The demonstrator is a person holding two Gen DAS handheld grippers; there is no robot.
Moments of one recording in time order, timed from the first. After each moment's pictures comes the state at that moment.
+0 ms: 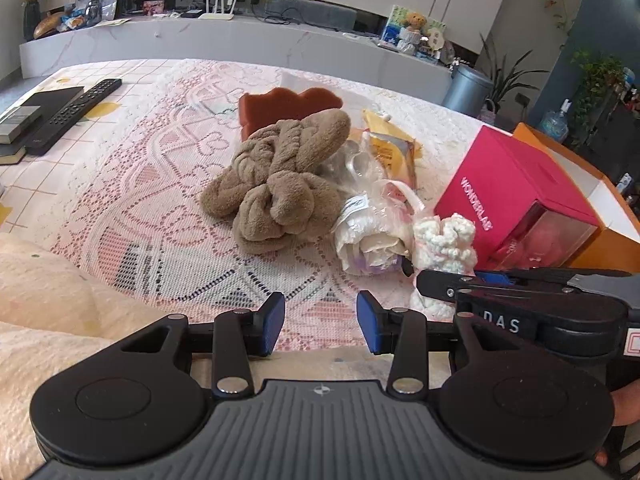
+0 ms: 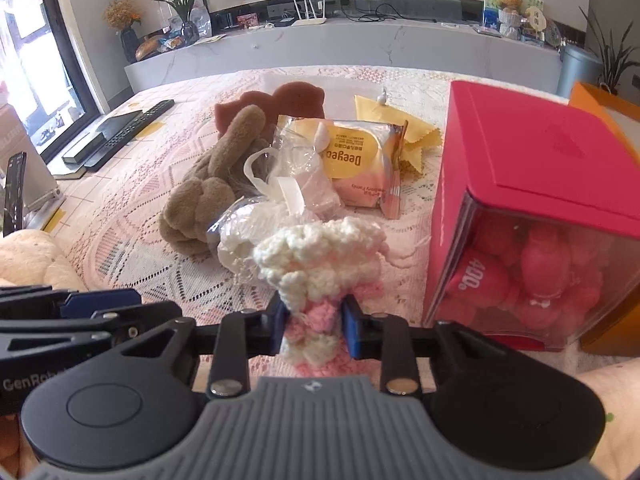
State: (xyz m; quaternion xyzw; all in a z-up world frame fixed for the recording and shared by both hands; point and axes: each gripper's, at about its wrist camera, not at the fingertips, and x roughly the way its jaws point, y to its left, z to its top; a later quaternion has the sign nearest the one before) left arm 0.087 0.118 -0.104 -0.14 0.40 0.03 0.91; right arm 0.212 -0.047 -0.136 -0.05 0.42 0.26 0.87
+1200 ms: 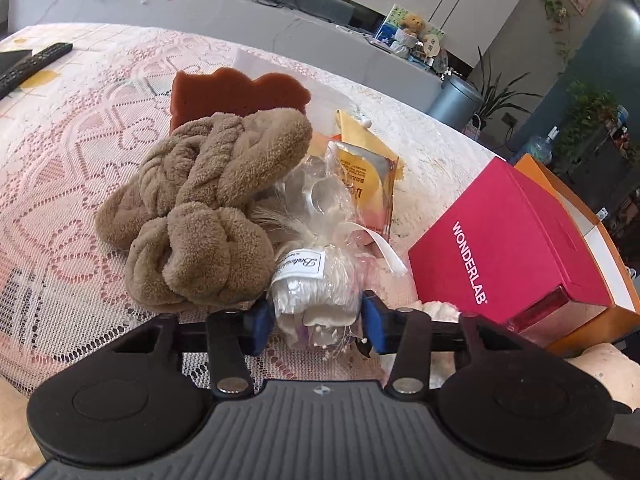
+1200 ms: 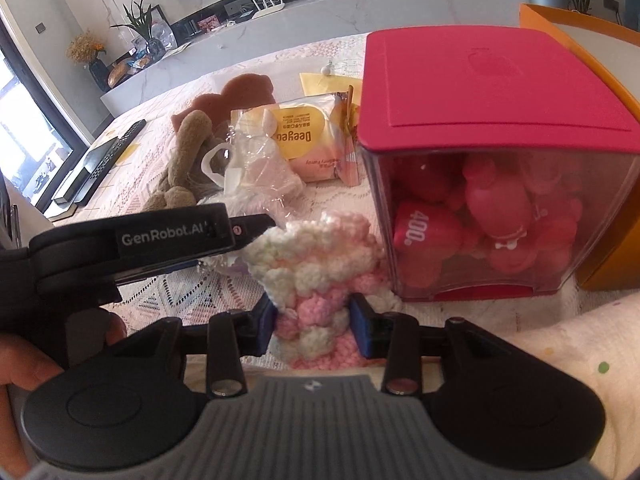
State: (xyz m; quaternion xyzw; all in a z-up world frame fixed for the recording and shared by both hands) left arm 0.170 0.106 -0.134 -0.21 0.40 0.00 0.89; right arm 0.231 -0.077 -0.152 0.04 0.47 0.24 0.85
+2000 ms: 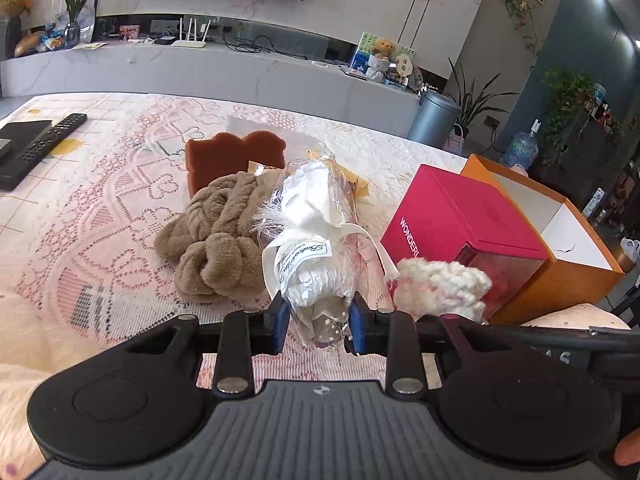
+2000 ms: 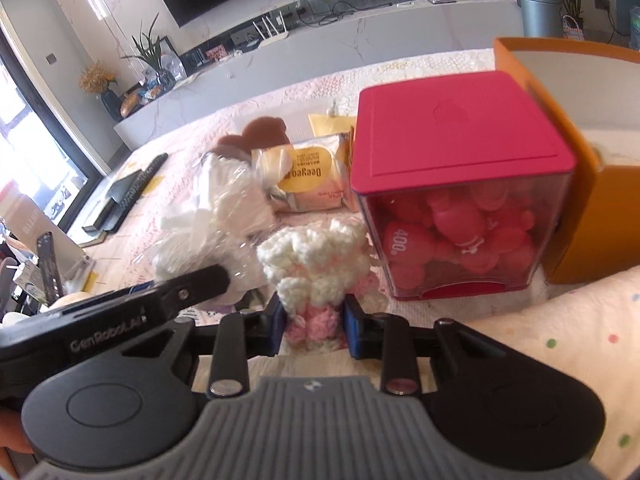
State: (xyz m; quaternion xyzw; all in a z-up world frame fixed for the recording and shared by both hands) left arm 0.092 0.086 -0.076 -0.15 0.35 0.00 0.92; right arm 0.199 -0.110 -0.107 0.09 0.44 0.25 0.86
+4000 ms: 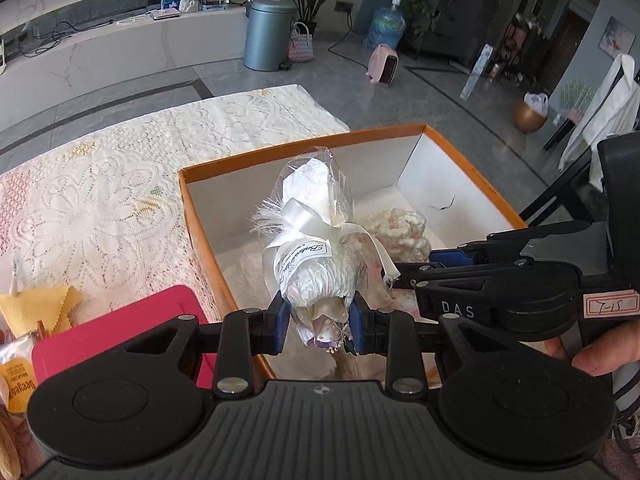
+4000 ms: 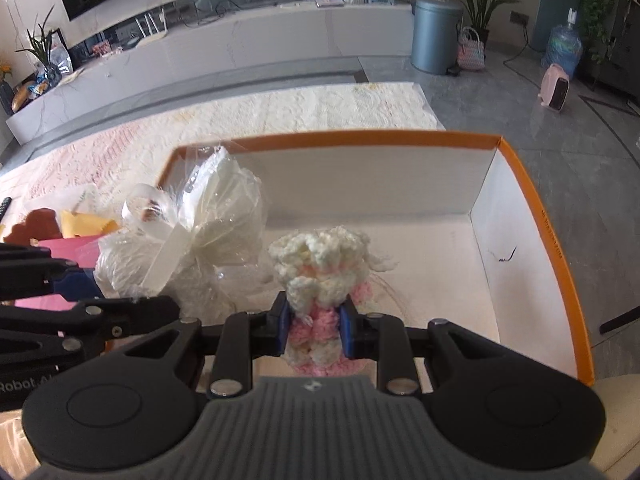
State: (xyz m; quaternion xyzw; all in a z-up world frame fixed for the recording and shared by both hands) left arm 0.300 -0.124 -0.051 -0.01 0.46 -0.22 0.86; right arm 0.374 -0.312 -0.082 -0.01 0.48 0.10 0.87
